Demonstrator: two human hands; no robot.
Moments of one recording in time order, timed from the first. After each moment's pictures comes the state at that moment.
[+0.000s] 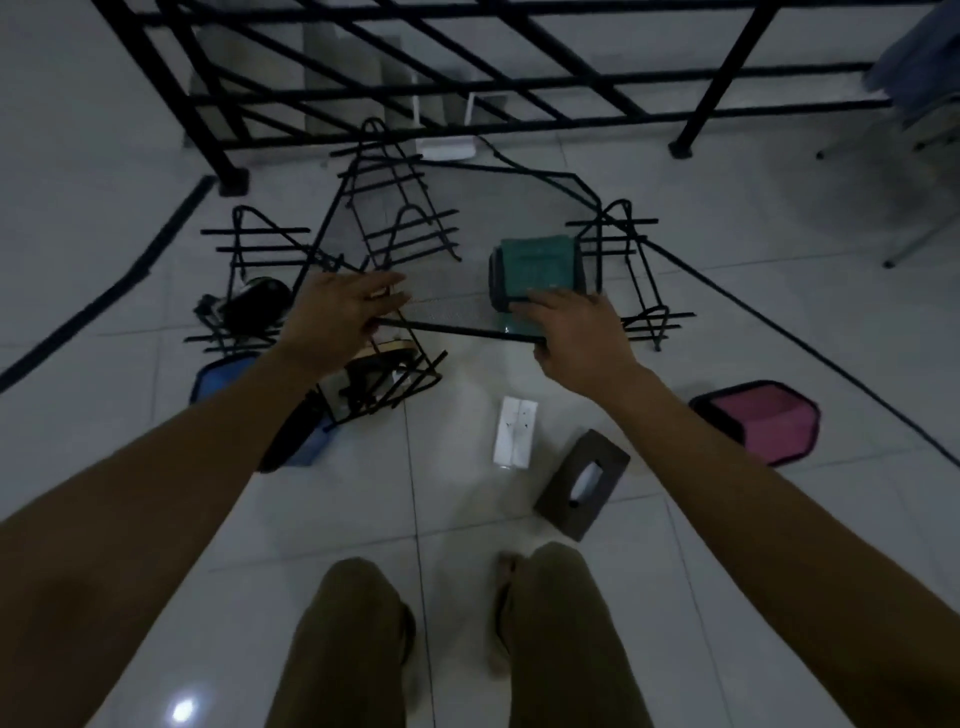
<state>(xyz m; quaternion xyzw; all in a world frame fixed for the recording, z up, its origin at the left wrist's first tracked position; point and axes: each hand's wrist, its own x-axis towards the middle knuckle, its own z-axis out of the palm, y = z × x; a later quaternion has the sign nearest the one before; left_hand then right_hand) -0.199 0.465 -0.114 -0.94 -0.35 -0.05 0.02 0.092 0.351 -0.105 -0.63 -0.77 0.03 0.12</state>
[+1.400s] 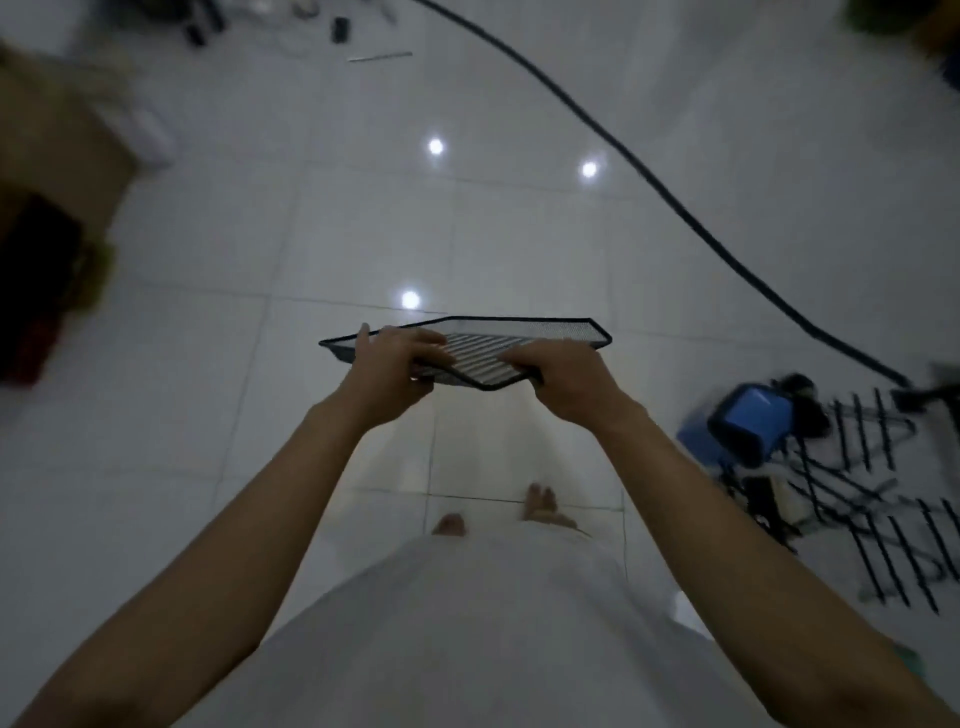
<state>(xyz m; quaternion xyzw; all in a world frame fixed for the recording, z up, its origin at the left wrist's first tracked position) -0.340 -0.378 0.151 -0.20 -0.93 -0.27 -0.13 -0.318 -0.130 0.160 0.15 -0.96 0.23 -0.09</state>
